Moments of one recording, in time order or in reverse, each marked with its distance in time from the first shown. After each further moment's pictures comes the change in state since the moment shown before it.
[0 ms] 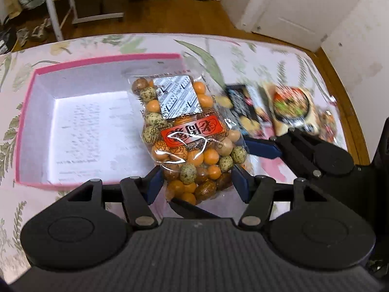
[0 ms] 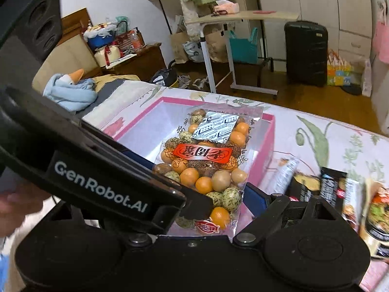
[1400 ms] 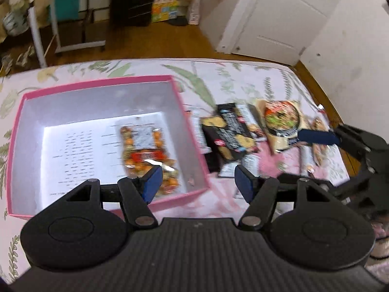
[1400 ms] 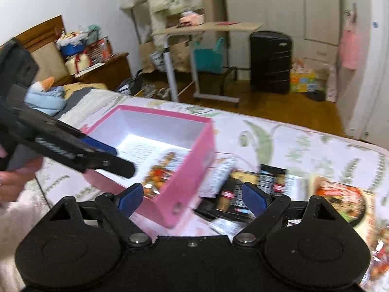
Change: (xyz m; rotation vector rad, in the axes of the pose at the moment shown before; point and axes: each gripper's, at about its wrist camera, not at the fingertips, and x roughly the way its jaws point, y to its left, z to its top) left arm 0.006 0.003 -0.015 0.115 -0.142 -0.093; right arm -0.078 -0.033 -0.041 0.005 -0.072 -0.191
